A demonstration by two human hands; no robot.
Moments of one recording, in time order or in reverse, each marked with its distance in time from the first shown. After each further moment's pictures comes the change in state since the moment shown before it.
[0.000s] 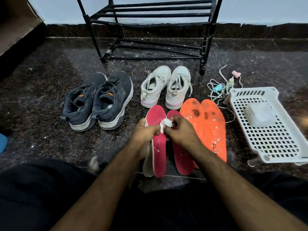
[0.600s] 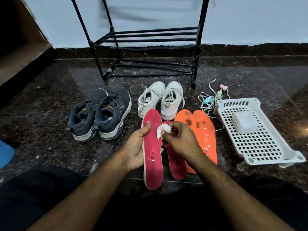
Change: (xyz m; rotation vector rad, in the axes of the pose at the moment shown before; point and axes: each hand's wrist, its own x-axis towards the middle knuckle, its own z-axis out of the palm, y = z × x) left_hand -0.043 0.020 -0.010 -0.257 -0.382 -0.187; right_hand -0.039 -0.023 -0.031 0.106 0.085 -0.158
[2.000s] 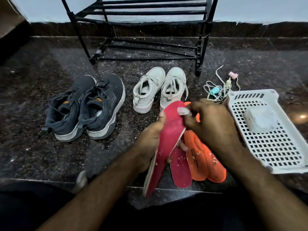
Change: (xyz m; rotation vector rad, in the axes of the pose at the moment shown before) left_hand 0.025 0.003 0.028 0.363 -0.111 0.082; right_hand 0.042 -0.012 -0.059 -0.740 0.139 -0.297
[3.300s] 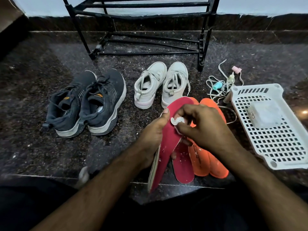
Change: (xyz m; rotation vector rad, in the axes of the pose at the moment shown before) left_hand 0.010 -0.007 -0.003 -0.037 0.000 -0.038; right_hand -0.012 -0.016 0.007 0.268 -0.188 -0.032
